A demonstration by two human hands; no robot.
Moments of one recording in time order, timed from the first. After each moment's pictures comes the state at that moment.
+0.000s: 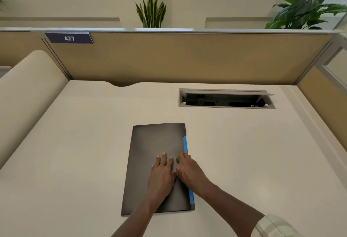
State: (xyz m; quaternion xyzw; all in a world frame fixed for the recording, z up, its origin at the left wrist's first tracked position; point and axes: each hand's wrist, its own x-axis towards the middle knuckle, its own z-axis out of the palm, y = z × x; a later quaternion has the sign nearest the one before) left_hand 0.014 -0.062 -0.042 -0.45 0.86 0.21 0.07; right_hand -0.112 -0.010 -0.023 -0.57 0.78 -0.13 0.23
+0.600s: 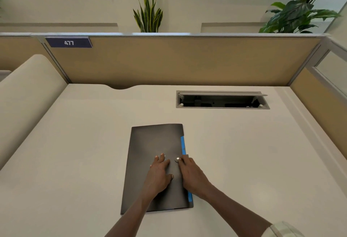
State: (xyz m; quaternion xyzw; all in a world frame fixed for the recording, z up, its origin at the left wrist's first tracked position) left_hand 0.021 -0.072 -0.038 -0.44 0.85 0.29 0.04; right_hand -0.114 0.023 -0.027 -0.60 0.76 -0.16 0.20
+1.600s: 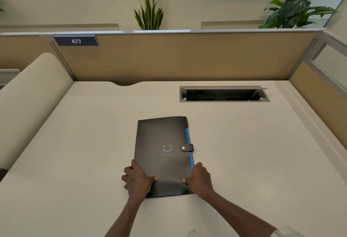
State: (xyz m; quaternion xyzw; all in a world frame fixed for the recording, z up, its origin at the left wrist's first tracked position) left_hand 0.101 -0.052 -0.016 -0.70 0.63 0.33 -0.05; right_hand -0.068 0.052 -0.023 -0.32 0.89 -0.16 0.29
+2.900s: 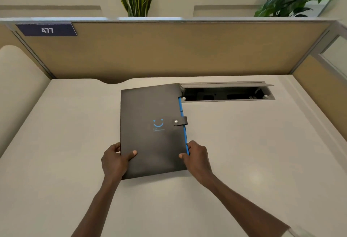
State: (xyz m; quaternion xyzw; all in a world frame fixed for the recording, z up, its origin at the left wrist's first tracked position) left_hand 0.107 -0.190 0.005 -0.65 0.60 0.41 -0.22; right_hand -0.100 -0.043 0.014 -0.32 0.86 -0.31 0.24
